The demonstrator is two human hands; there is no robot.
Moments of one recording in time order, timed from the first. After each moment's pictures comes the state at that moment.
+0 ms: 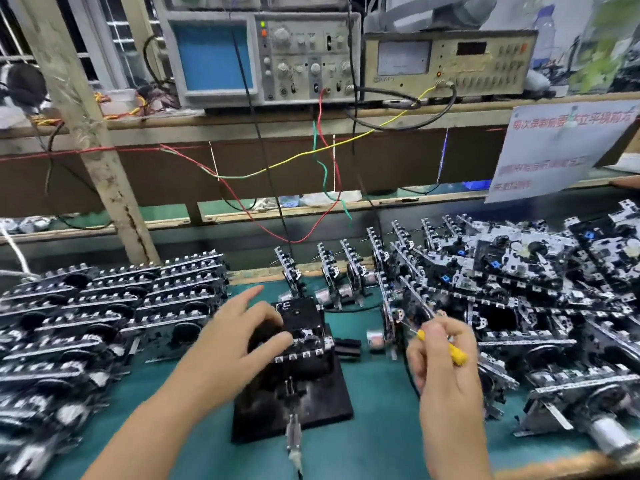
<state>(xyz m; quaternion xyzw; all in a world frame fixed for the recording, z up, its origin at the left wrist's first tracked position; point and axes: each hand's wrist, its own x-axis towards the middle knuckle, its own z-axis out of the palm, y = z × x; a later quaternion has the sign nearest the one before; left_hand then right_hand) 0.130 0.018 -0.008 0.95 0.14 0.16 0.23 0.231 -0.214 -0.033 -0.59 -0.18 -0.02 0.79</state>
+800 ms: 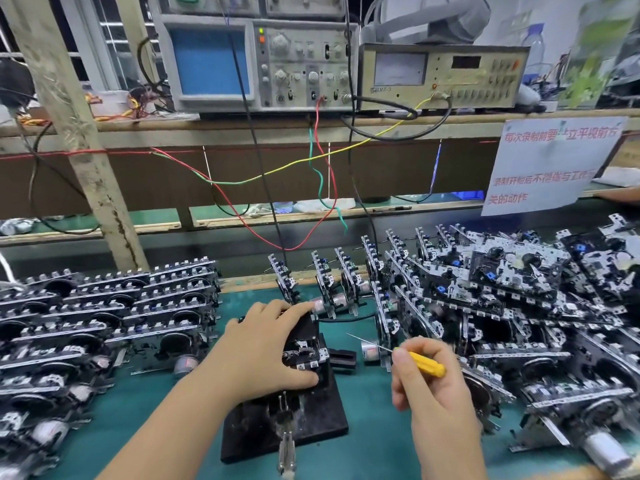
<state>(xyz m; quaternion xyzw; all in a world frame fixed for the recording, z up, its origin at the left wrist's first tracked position) 0.174 0.008 -0.007 0.99 0.13 0.04 0.05 0.234 -0.216 -0.041 -0.57 -0.17 0.05 0.80</state>
